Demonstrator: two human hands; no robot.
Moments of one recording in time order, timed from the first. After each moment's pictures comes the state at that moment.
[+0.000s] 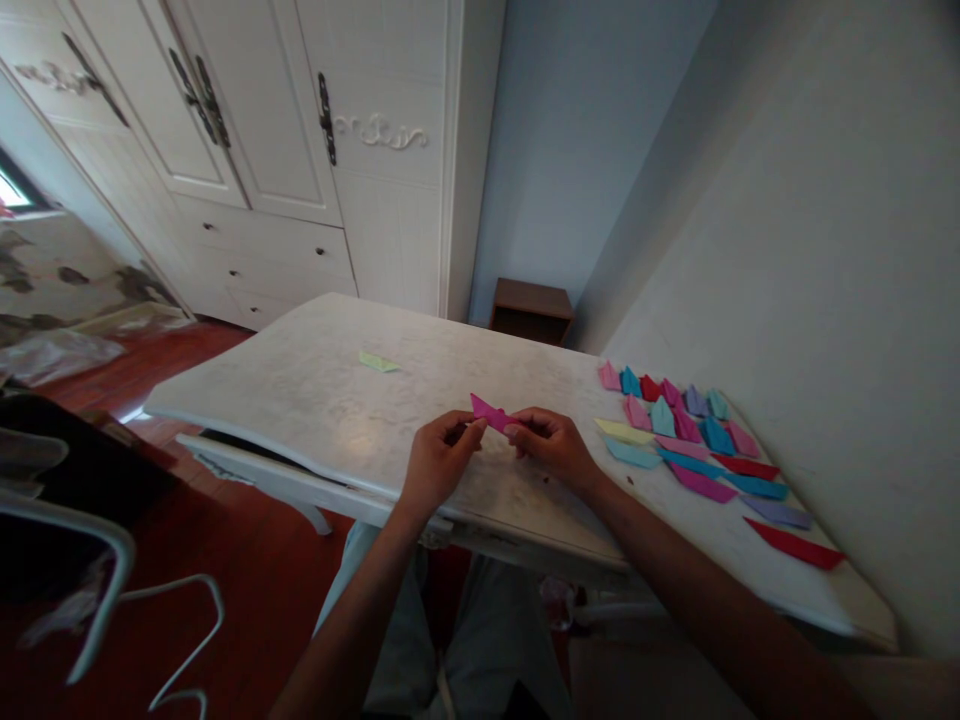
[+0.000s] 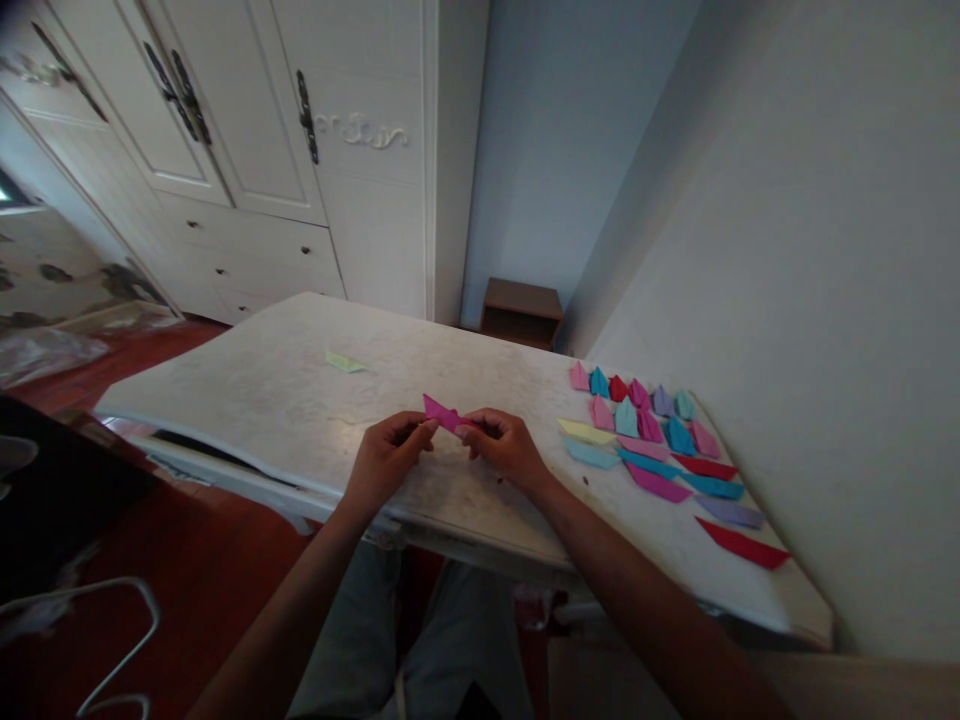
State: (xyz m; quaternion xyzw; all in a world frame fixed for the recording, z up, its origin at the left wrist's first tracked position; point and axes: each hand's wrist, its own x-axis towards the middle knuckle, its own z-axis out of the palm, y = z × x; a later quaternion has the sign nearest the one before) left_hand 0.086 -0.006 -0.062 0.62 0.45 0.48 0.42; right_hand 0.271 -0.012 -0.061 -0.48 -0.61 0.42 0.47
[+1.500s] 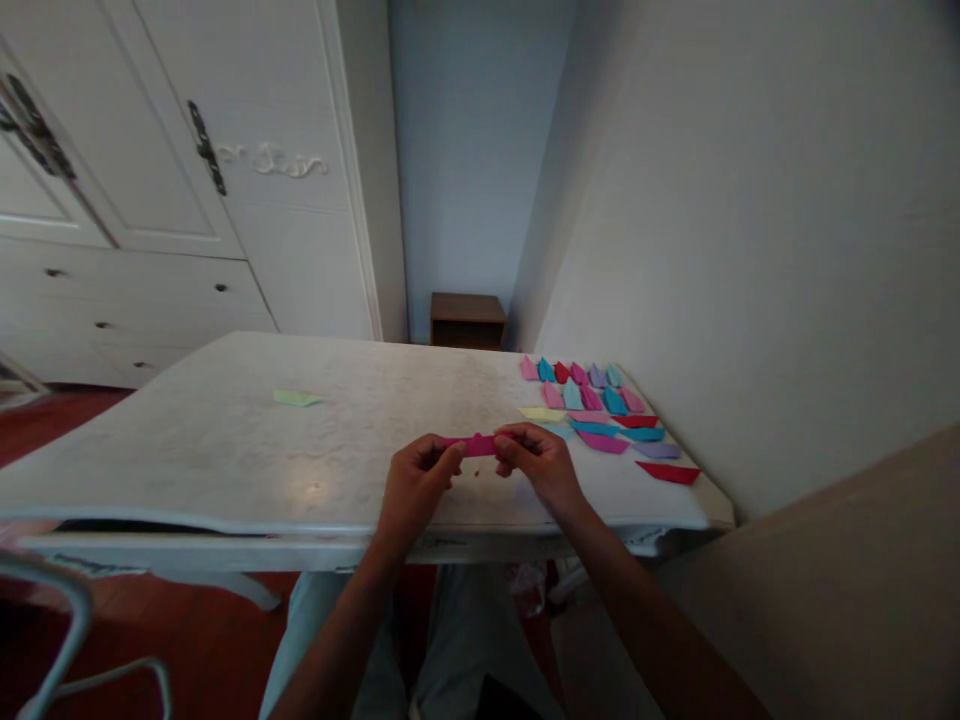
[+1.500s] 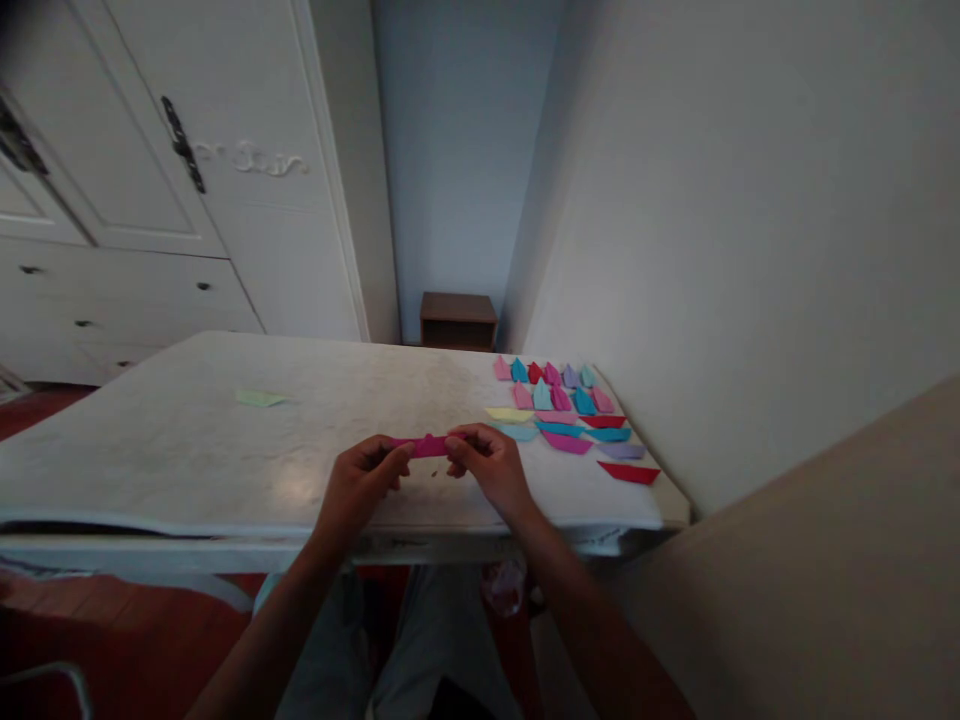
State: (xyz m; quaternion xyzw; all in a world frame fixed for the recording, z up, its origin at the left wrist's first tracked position) left_hand 0.134 -0.037 -0.047 0.63 0.40 0.42 0.52; right_hand 0.310 -0.079 -0.056 -0.50 -0.46 0.39 0.62
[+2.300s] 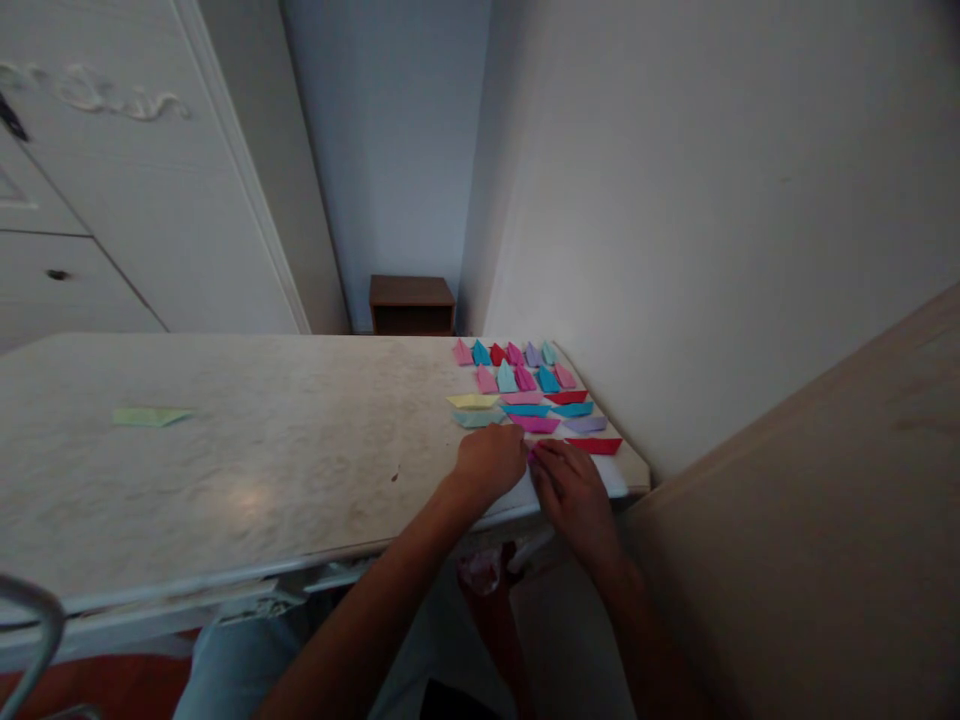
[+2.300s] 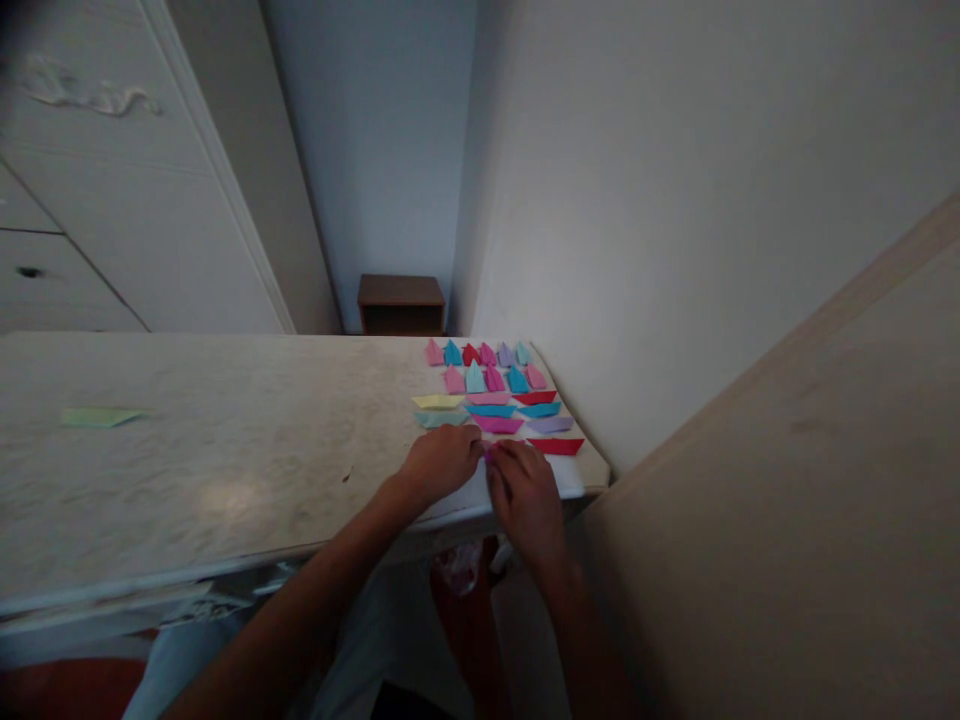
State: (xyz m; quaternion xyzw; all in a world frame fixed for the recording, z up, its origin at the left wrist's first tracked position) left_hand 0.308 -0.062 -0.034 0.93 0.31 0.06 0.20; right_hand 0.416 -0.182 -0.091 -0.69 -0.61 -0.16 0.36
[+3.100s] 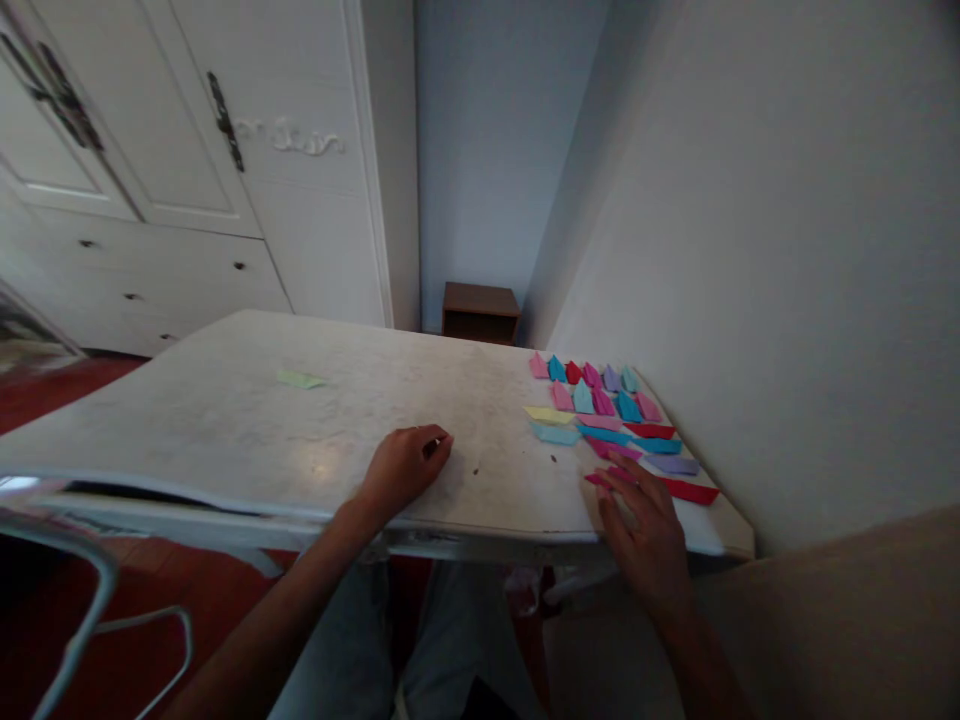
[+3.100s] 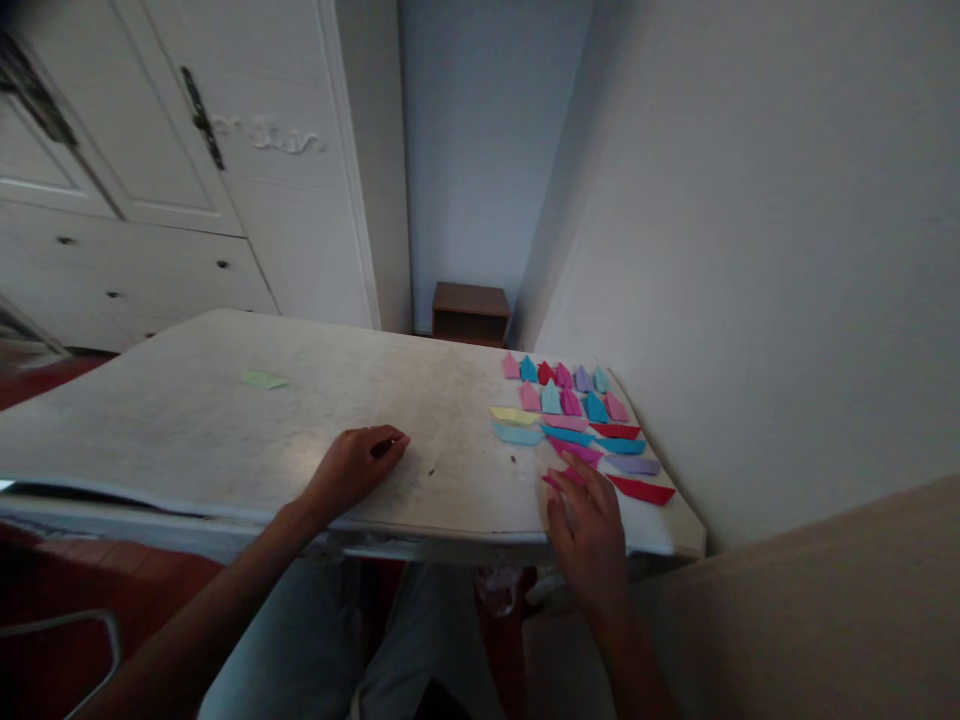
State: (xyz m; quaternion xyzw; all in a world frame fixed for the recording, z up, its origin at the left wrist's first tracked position) left_hand 0.125 -0.002 -0.058 0.84 0.42 0.27 0.21; right_hand 0.392 -0.172 -0.087 -0.68 -0.60 -0.14 0.40
